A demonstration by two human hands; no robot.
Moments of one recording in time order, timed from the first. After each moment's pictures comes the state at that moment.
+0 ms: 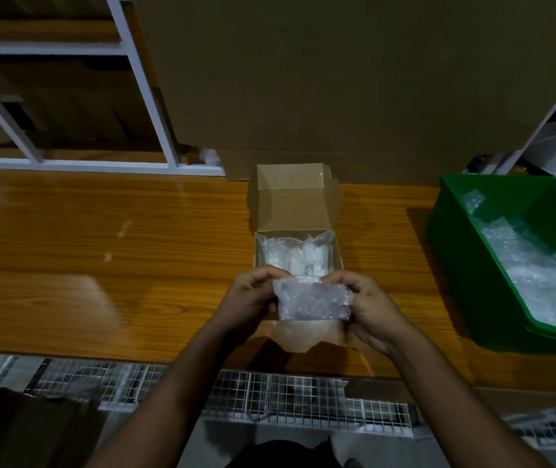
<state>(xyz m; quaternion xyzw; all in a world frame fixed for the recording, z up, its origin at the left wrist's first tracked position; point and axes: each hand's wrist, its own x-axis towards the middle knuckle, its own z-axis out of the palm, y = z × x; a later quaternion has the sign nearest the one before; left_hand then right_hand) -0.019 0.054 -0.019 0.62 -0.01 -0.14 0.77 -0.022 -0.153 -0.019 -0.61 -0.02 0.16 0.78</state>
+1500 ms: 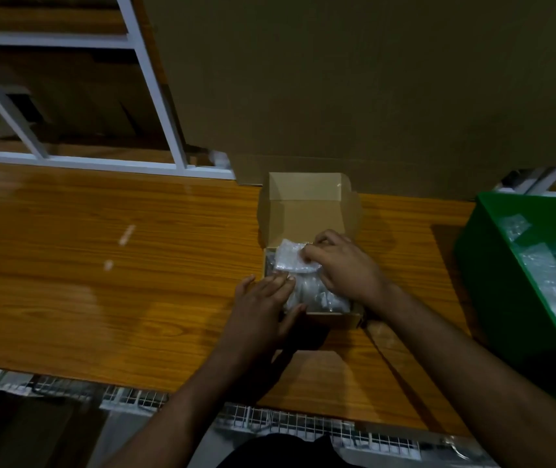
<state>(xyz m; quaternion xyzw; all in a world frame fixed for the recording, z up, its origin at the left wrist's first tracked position) 0.021 0.061 -0.065 0.97 -0.16 0.10 0.16 0.108 -0.135 -0.026 -0.93 -0.35 -0.09 0.07</state>
